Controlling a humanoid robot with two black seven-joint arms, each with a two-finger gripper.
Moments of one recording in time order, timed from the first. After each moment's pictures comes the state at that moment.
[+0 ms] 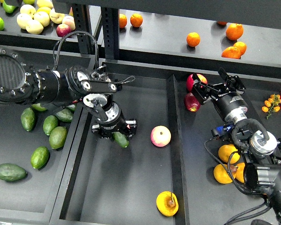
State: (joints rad) left arm -1.49 0.00 0.73 -0.74 -0.13 -0.49 0.49; right arm 0.57 0.02 1.31 0.77 0.40 0.20 -0.32
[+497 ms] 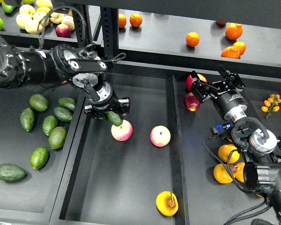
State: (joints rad) left arm -1.49 0.30 0.72 -0.78 -0.01 -0.49 0.49; right arm 0.57 0.01 1.30 0.81 0.40 0.21 -0.32
